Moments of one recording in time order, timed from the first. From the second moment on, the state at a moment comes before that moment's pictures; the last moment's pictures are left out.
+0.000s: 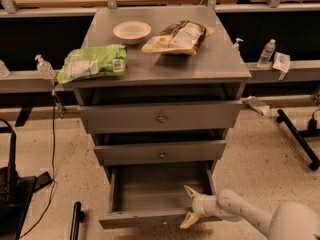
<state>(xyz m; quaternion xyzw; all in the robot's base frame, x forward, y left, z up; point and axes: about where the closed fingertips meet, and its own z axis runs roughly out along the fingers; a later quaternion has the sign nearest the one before) 0.550 -0.127 0.167 -0.61 0.68 0.18 0.37</state>
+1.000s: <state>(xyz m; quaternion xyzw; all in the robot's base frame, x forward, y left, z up) 0.568 -0.129 0.173 -0.60 0.68 0.17 0.38</state>
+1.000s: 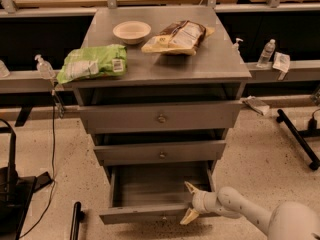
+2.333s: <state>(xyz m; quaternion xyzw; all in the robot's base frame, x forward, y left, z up) 0.612 -0.123 0.226 -0.59 0.65 0.19 0.44</state>
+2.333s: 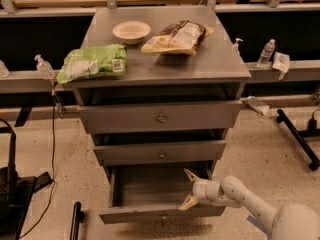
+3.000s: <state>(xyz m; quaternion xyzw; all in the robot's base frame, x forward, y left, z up) 0.560 -0.117 0.255 -0.60 0.63 0.24 0.44</state>
